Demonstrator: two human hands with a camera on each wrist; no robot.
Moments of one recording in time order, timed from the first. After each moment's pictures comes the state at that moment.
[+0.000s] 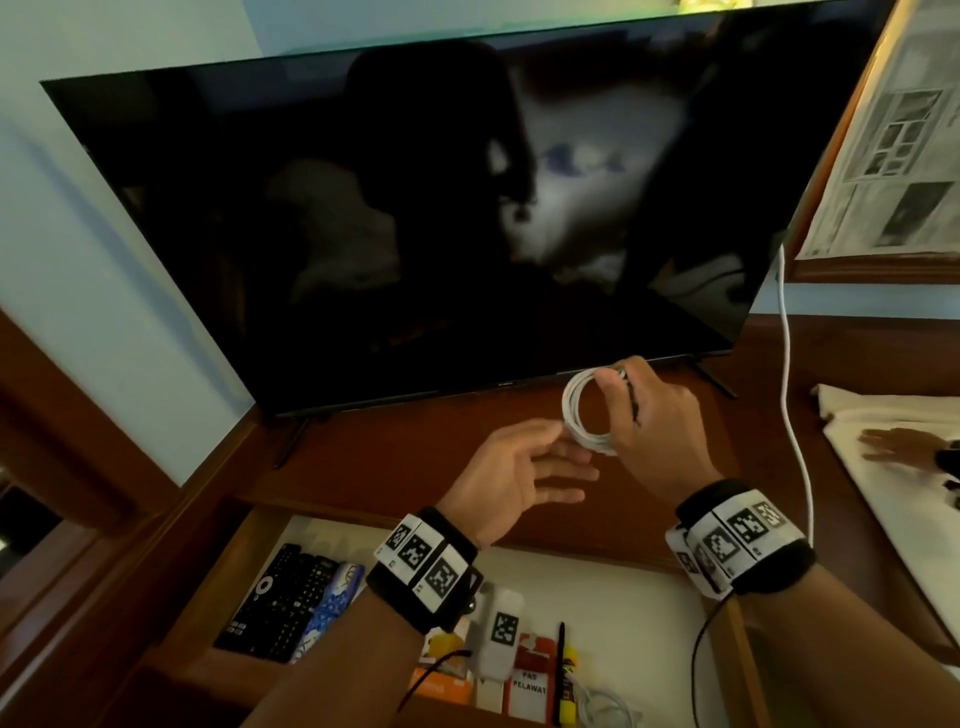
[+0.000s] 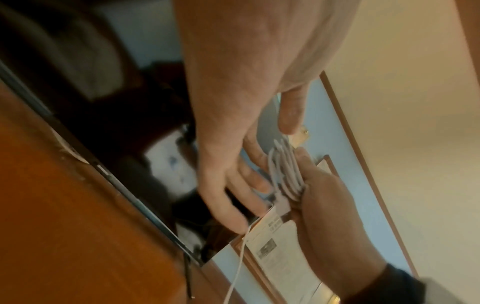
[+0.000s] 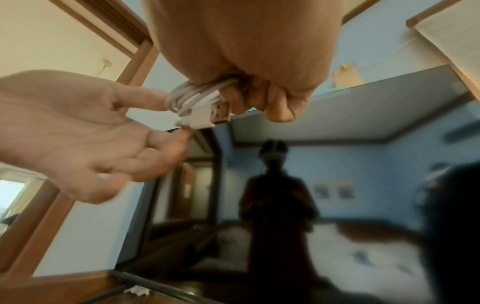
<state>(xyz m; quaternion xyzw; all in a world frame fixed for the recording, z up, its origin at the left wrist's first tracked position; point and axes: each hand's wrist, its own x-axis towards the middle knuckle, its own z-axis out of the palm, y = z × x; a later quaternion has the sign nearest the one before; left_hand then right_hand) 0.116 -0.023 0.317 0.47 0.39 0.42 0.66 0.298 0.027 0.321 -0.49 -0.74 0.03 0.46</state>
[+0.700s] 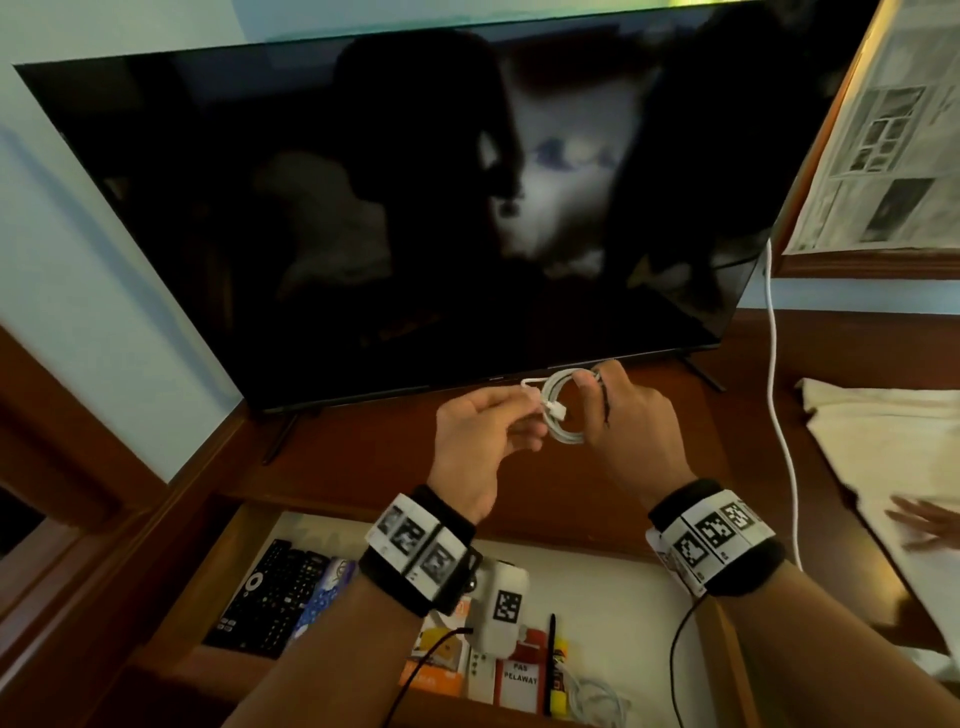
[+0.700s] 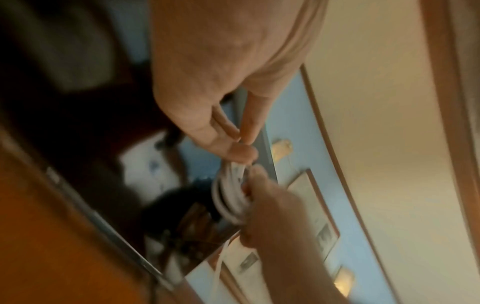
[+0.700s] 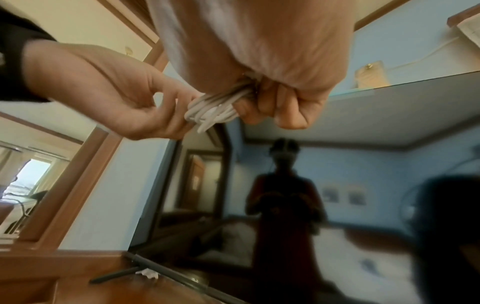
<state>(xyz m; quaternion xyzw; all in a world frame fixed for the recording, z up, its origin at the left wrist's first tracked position) 0.119 -0.017 0.331 0.40 0.45 0.58 0.55 0.288 0.023 0.311 -0.52 -0.74 -0.01 0.43</state>
